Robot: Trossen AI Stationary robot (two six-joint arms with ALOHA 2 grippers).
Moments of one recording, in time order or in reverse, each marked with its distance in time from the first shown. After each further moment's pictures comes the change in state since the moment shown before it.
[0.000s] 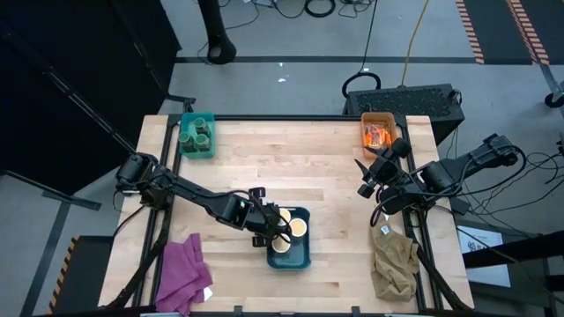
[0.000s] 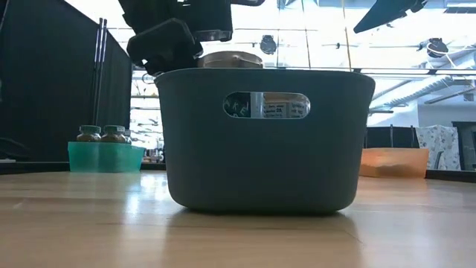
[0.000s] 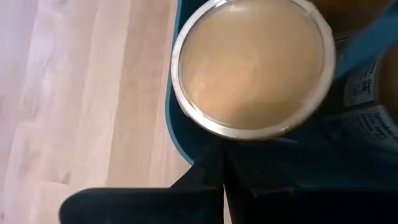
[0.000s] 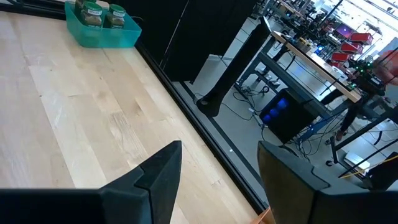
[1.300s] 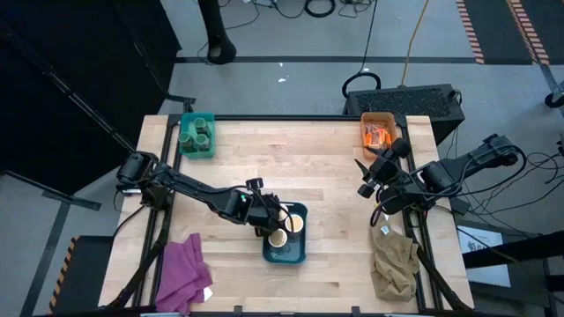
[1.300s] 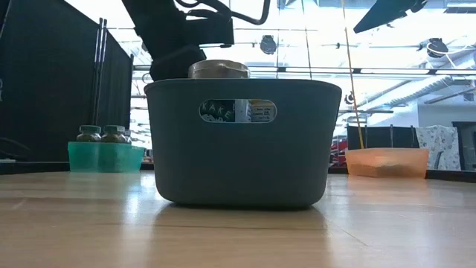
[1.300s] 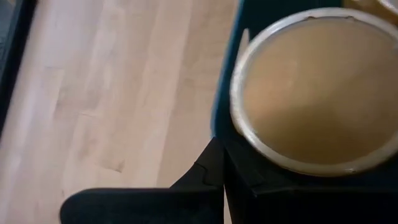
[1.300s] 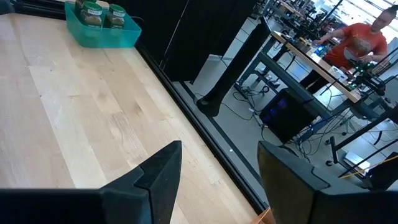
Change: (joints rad) left arm 0.040 0.000 0.000 -0.033 -0.136 -0.007; right arm 0.000 0.000 0.000 0.000 0.000 0.000
